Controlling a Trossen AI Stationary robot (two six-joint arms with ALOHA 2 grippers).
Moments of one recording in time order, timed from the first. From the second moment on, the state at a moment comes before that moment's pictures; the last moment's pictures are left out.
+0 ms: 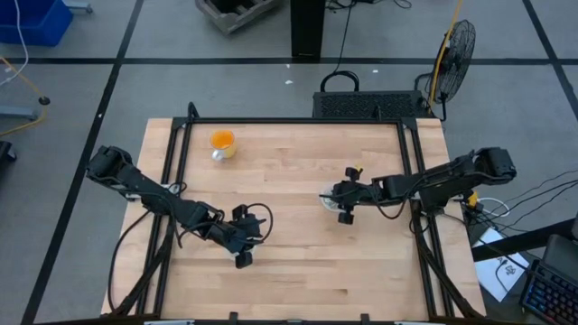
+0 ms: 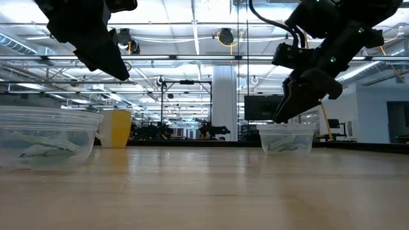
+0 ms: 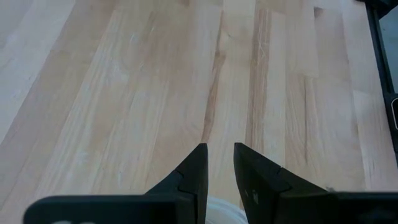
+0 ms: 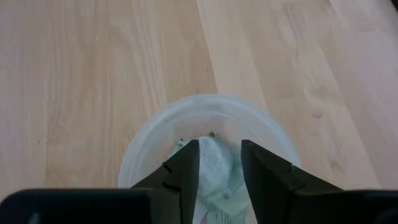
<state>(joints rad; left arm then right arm) -0.47 1.46 0.87 -0.29 -0.27 -0.58 0.08 1.34 0.59 -0.14 0.31 0.09</state>
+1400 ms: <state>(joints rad) -0.46 0.67 0.87 -1.03 -0.56 -0.63 0.17 0.46 0.59 -0.56 0.22 0.28</state>
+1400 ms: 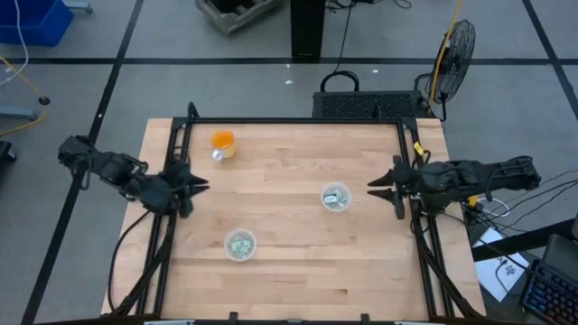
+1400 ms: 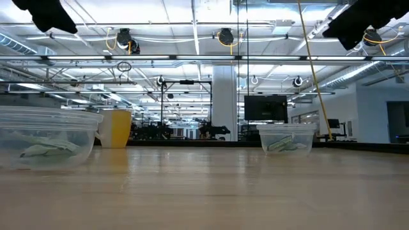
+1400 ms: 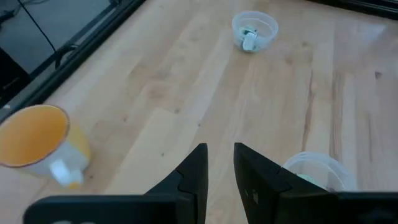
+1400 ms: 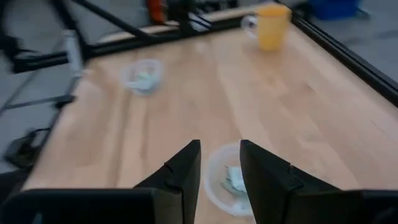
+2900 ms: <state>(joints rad) -0.19 0.07 0.43 -0.47 -0.41 -0.18 0.17 0.00 0.33 -0.40 0.19 0.20</state>
